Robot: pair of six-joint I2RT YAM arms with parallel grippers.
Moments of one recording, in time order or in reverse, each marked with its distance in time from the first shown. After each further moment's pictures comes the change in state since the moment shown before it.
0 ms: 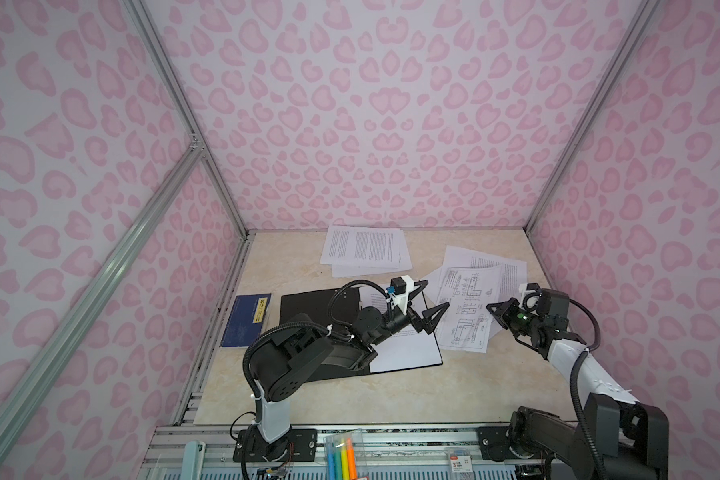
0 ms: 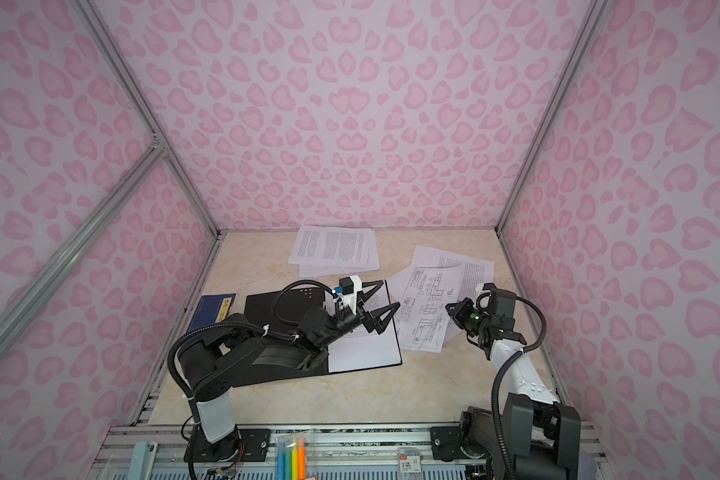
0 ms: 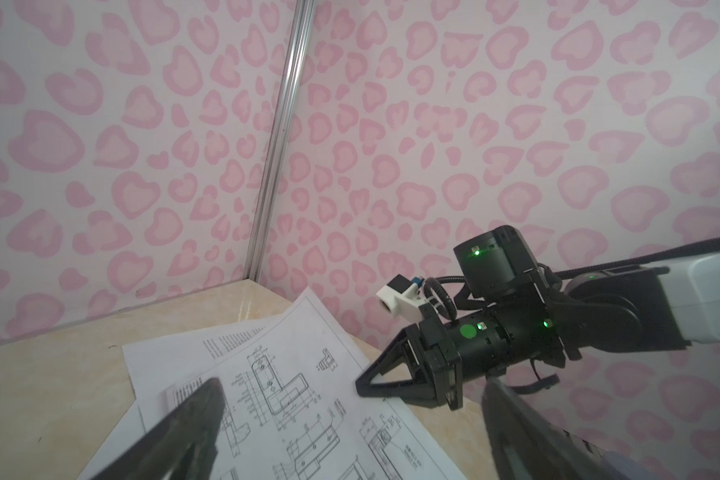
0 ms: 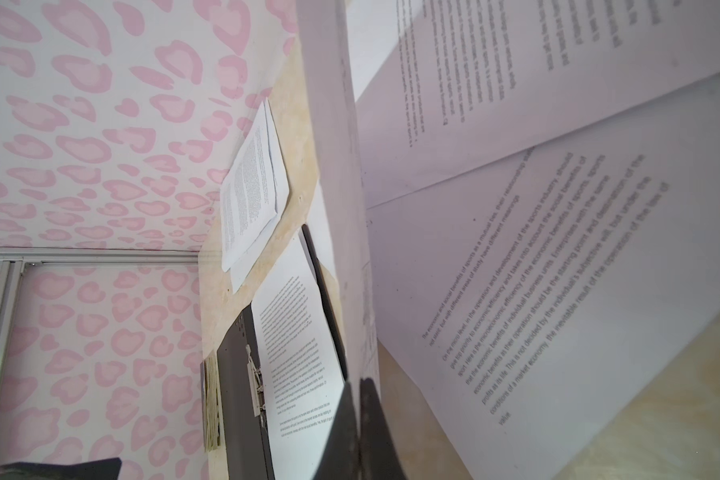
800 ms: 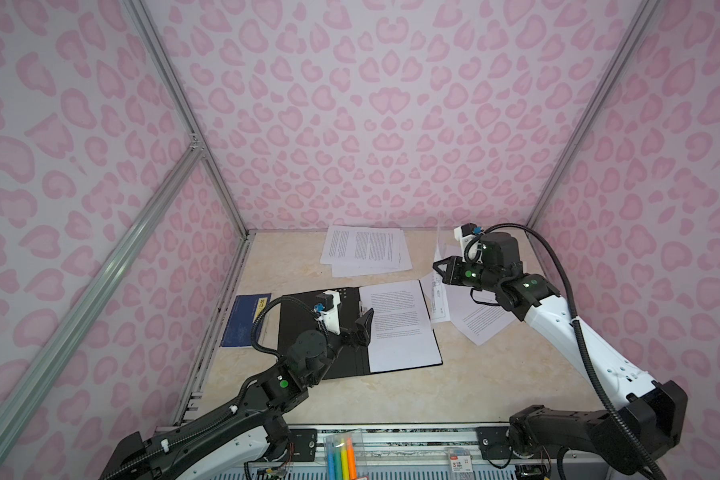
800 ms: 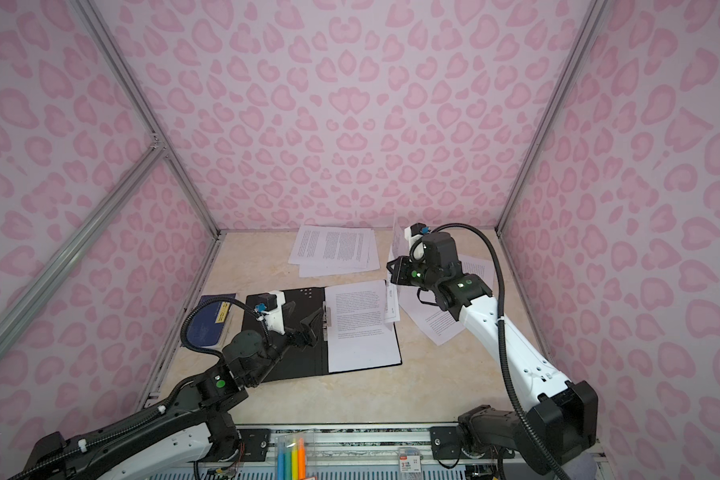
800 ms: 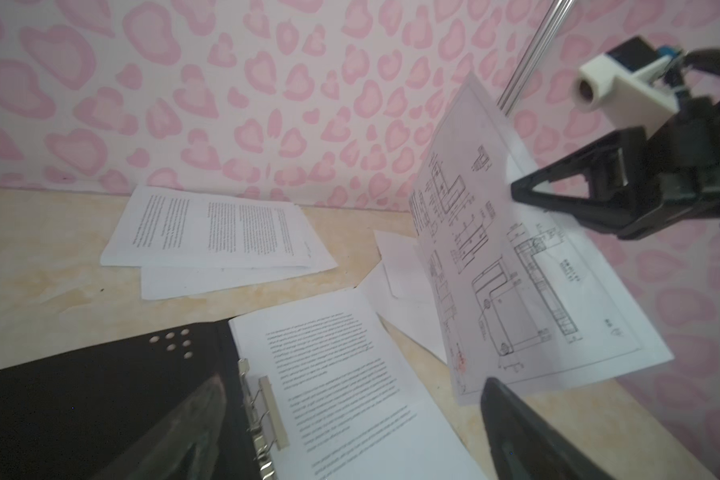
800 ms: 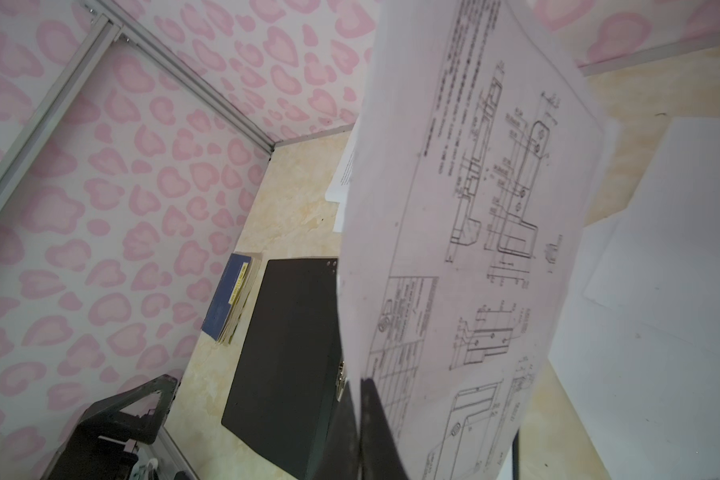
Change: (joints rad) left arm 0.031 -1.080 -0.303 -1.228 -0.576 -0.027; right arm 0.660 0.181 0.660 -0.305 0.285 -0.190
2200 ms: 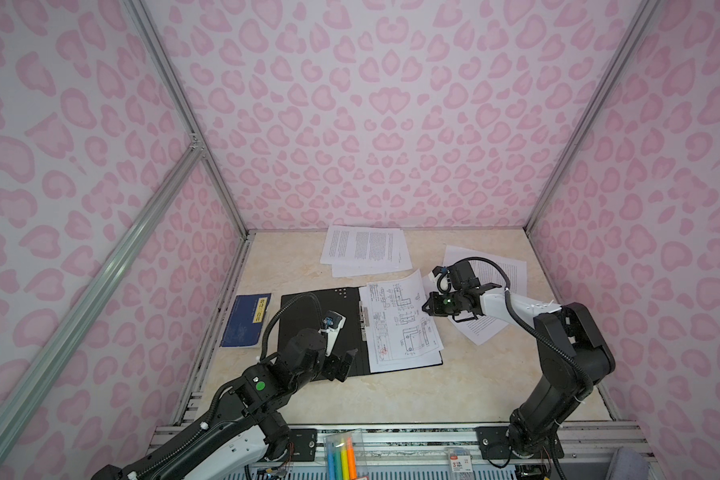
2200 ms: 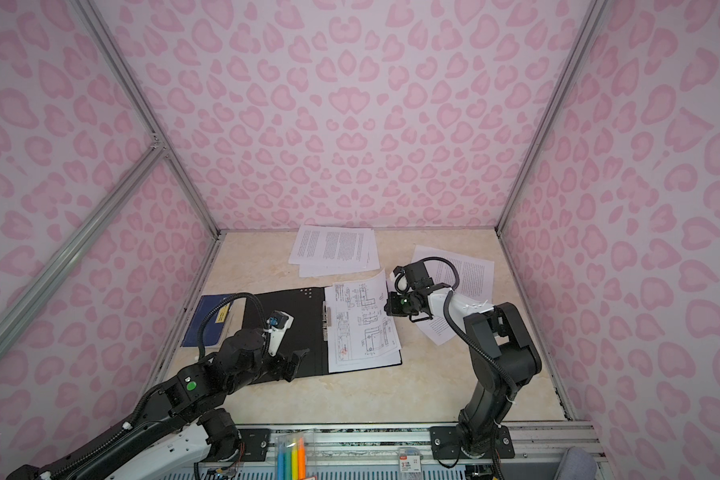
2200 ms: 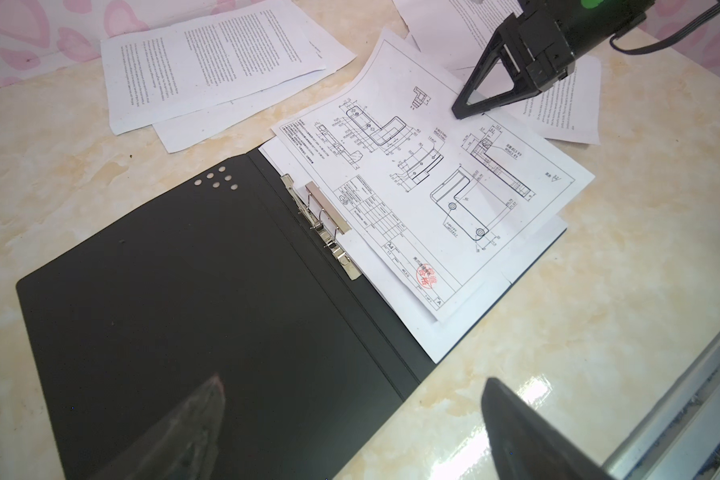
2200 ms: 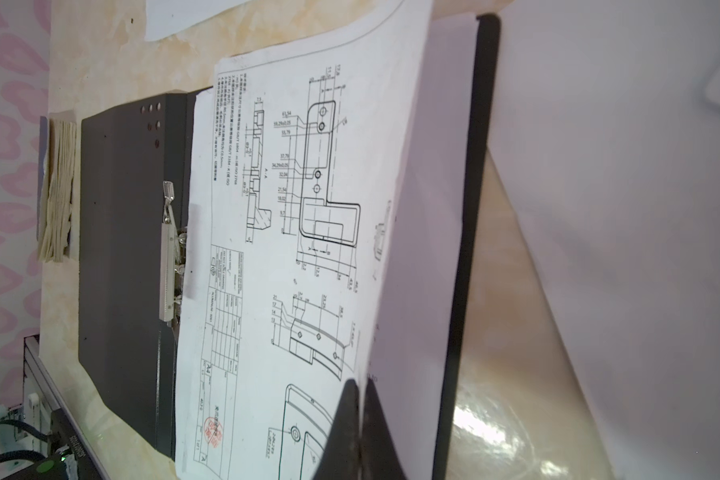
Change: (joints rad) left arm 0.058 -0.089 0.147 -0.713 0.215 0.190; right arm -0.084 0.399 -0.242 0.146 -0.103 -0.160
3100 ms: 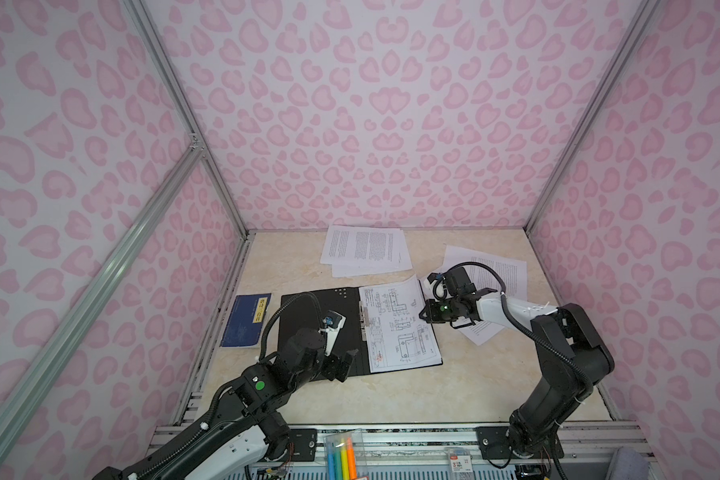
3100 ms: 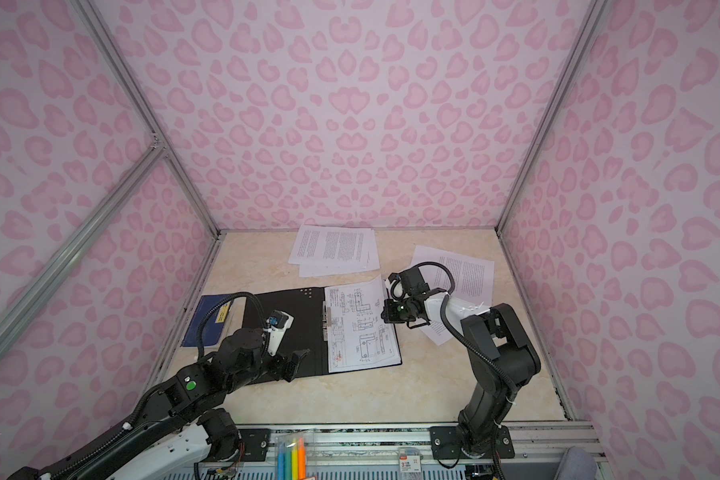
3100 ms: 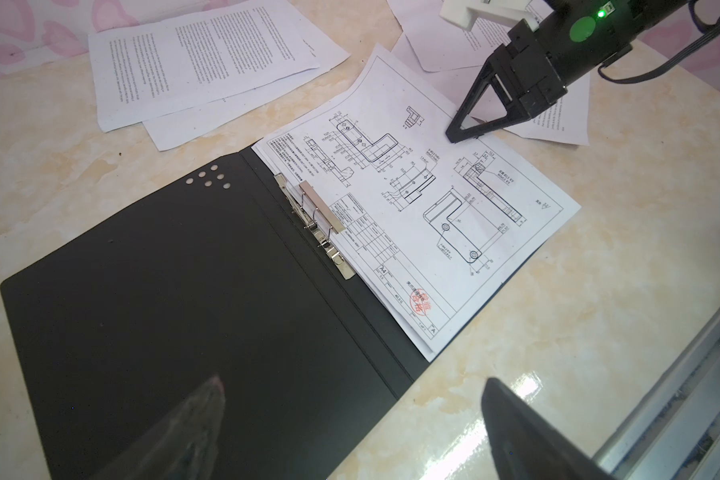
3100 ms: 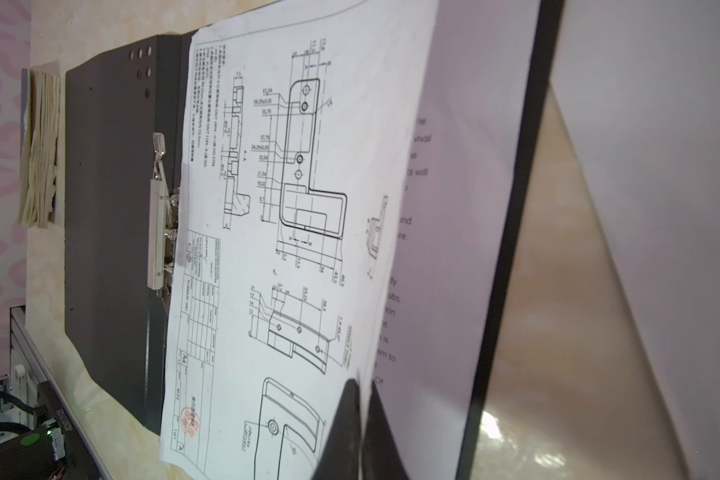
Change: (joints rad) left arm 0.017 -0.002 0.000 0.000 0.034 0.000; right arm 0.042 -0.002 -0.039 0.013 -0.002 -0.018
